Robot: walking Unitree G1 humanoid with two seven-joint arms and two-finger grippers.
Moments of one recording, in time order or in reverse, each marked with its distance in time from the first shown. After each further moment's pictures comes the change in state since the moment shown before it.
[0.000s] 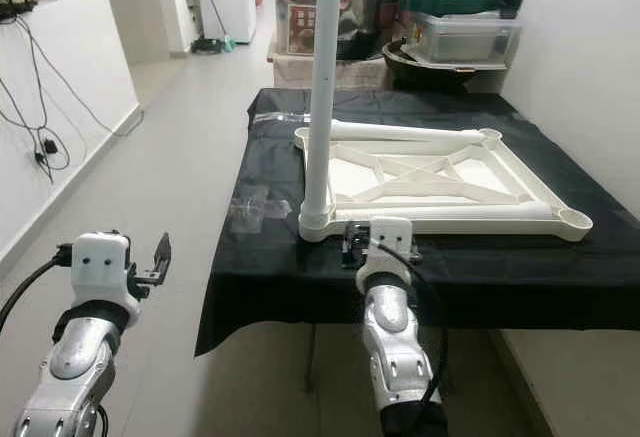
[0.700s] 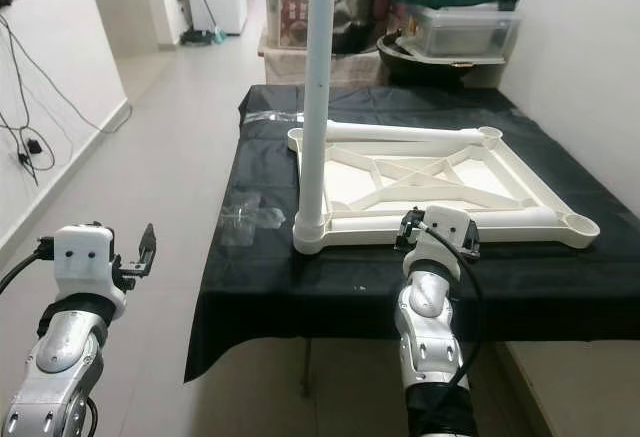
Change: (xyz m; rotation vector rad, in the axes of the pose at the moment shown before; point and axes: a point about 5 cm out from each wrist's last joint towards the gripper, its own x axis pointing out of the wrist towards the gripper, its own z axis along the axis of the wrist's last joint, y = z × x) left arm 0.003 0.006 0.003 0.008 -0.019 0.015; right arm 0.008 -0.020 0.008 -0.003 -0.031 -0.155
